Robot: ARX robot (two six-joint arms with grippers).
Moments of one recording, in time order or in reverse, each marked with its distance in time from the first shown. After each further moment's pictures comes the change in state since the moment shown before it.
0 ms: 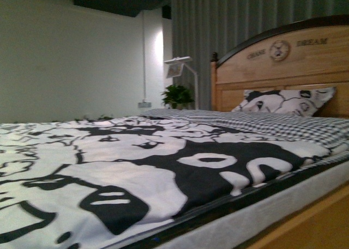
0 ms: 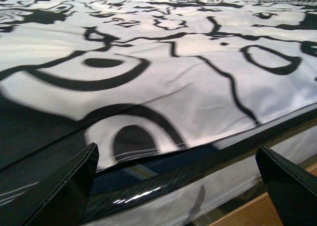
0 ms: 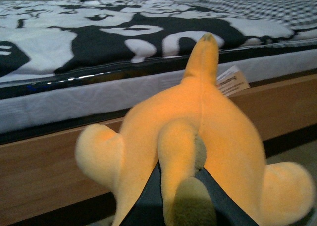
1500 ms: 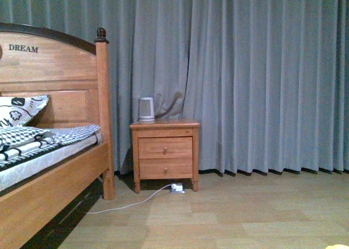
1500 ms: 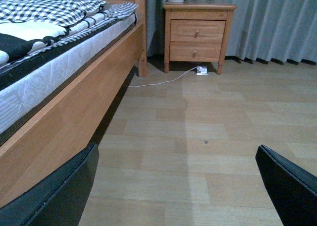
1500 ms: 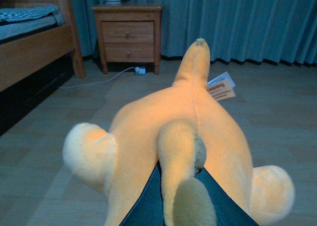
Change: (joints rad) left arm -0.002 0.000 0.000 0.000 0.001 0.000; right arm 0.000 0.000 0.000 -0.001 -0.006 0.000
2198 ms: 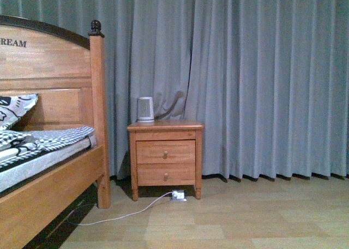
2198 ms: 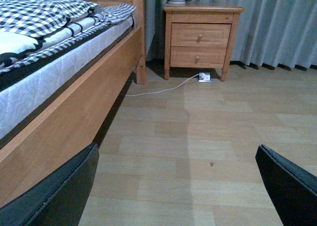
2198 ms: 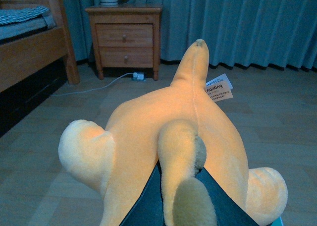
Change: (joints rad) left arm 0.000 -0.001 0.000 0.000 0.000 0.000; right arm 0.000 0.000 0.000 0.000 0.002 0.000
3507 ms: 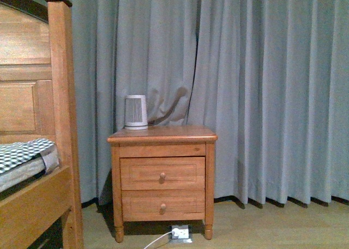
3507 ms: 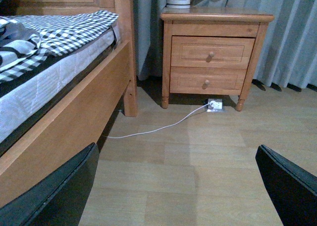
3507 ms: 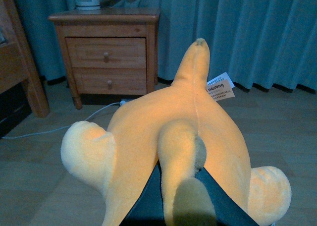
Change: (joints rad) left arm 0.000 0.000 0.000 0.000 0.000 0.000; right arm 0.000 0.000 0.000 0.000 0.000 0.000
